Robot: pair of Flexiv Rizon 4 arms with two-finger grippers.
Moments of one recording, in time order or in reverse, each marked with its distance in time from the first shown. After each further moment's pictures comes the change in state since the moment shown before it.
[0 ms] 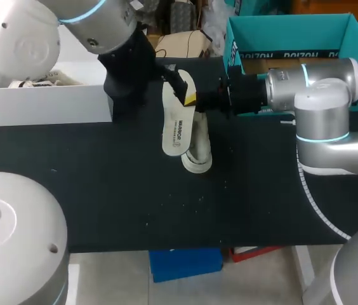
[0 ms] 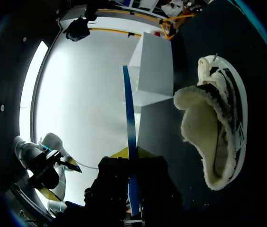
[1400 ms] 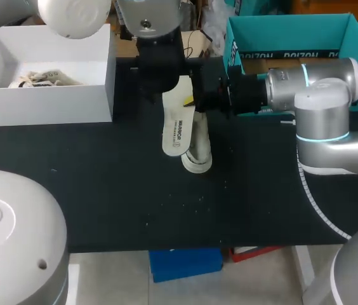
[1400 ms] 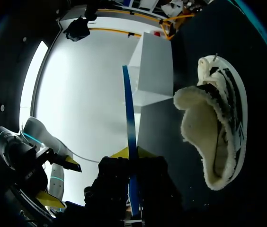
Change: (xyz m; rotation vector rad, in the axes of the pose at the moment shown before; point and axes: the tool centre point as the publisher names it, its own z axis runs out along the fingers) left arm -0.007 0.023 0.029 0.135 0.214 -0.102; right arm 0.000 0.000 0.000 0.000 0.000 0.000
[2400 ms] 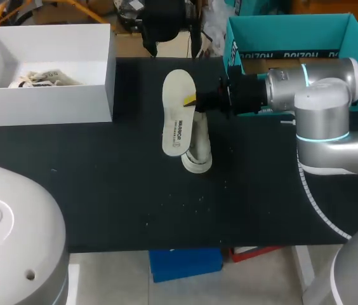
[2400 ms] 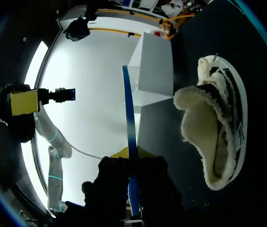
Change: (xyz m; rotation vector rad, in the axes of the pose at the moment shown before) left arm 0.020 0.137 -0.001 -0.031 0.041 0.057; right arm 0.000 0.000 0.000 0.000 0.000 0.000
